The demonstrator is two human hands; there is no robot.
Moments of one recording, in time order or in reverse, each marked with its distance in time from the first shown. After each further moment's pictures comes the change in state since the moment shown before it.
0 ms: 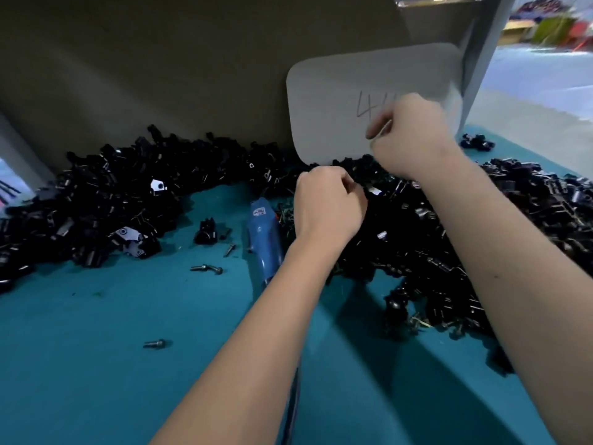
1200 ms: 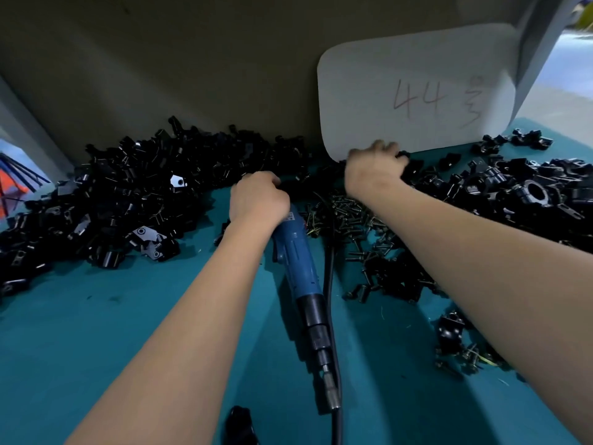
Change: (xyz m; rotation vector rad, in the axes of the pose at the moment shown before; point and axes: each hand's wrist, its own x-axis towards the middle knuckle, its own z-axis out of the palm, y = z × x) left_hand 0.062 -0.116 -0.060 0.248 -0.086 -0.347; right_hand 0.044 -0.026 0.148 -0.629 -0.338 0.052
